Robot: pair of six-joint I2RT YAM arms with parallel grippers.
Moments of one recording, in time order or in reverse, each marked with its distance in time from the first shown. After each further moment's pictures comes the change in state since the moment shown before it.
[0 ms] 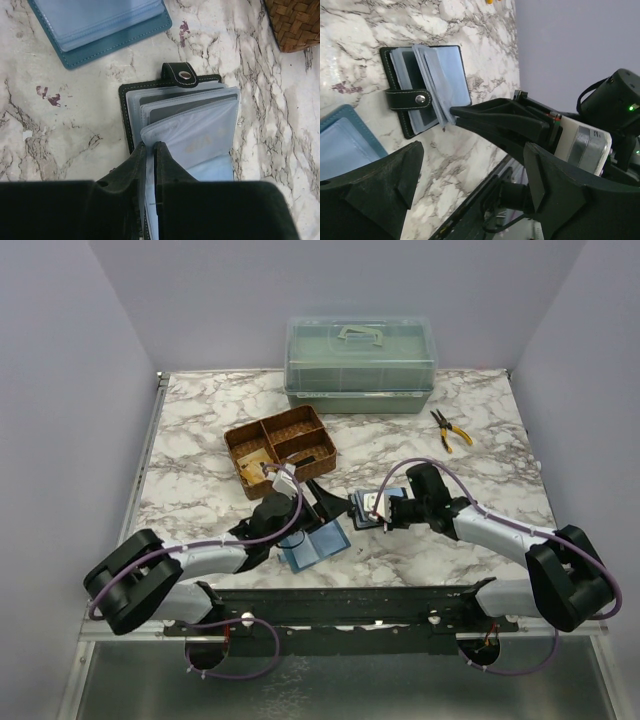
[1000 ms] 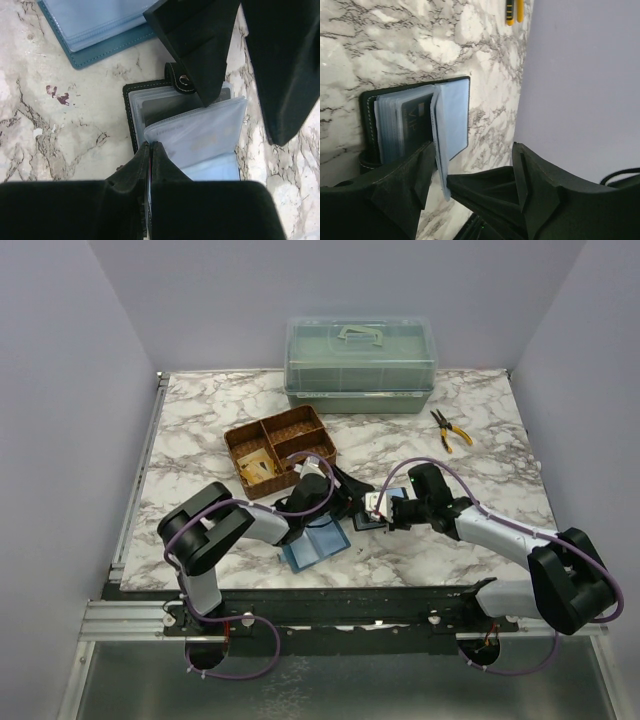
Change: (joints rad) left arm 0.003 0.490 0.278 0.145 -0.012 -0.222; right arm -0.013 -0.016 -0.002 -0.028 -0.028 0.012
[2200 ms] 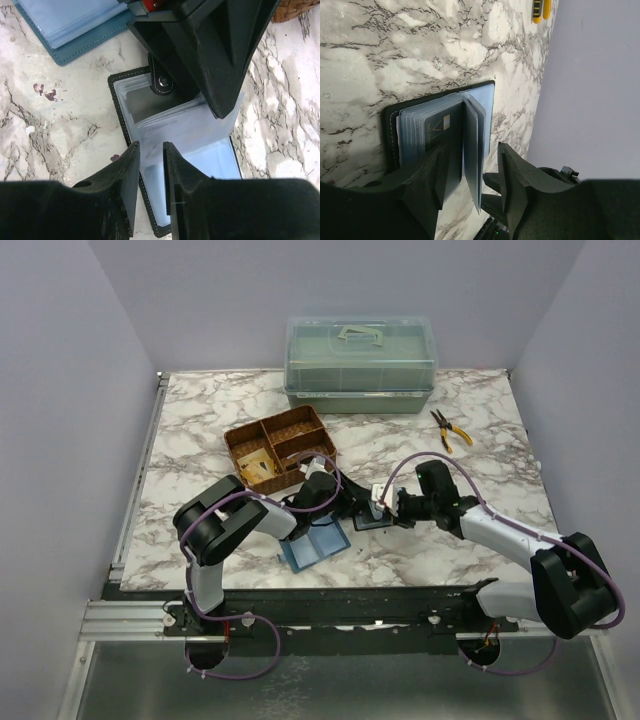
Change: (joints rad) left arm 0.007 0.115 0.082 -0.054 0.023 0.023; right arm -0.059 -0.023 0.000 -0.007 0.001 0.070
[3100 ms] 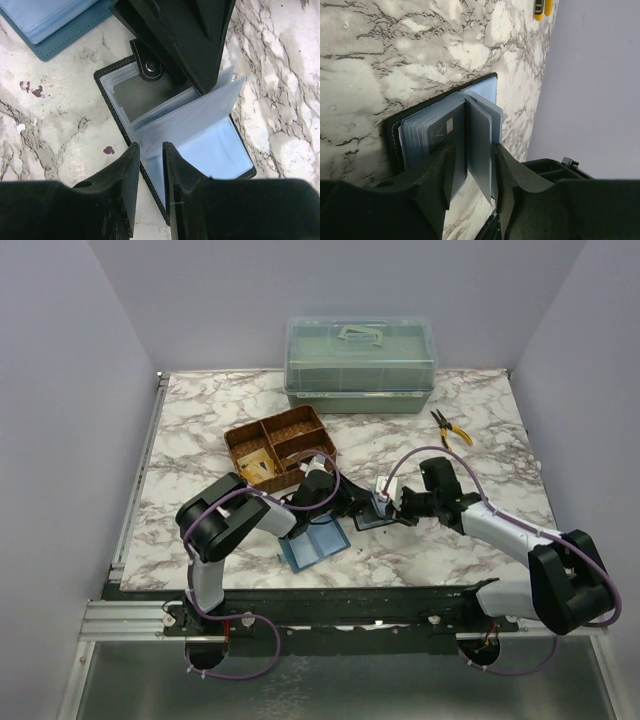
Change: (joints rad) left arm 0.024 0.026 0.005 0.023 0.048 0.011; right arm -0.052 0.017 0.017 -0.018 0.004 0.061
